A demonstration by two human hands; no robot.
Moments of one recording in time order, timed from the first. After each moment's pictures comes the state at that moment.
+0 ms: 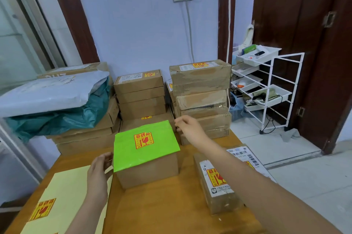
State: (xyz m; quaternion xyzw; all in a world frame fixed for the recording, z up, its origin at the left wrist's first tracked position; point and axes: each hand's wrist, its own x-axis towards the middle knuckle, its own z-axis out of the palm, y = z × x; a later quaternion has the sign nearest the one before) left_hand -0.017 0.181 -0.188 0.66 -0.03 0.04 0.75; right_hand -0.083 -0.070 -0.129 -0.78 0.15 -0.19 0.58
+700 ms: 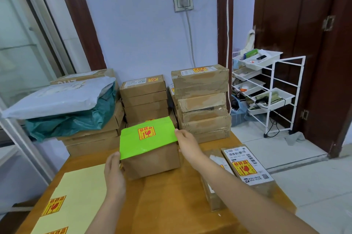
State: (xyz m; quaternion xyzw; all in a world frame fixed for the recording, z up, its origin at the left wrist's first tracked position) left_hand -0.049 0.155 -0.181 0.62 -0.03 0.09 0.78; right_hand -0.119 -0.029 -0.135 -0.73 0.18 -0.17 0.63
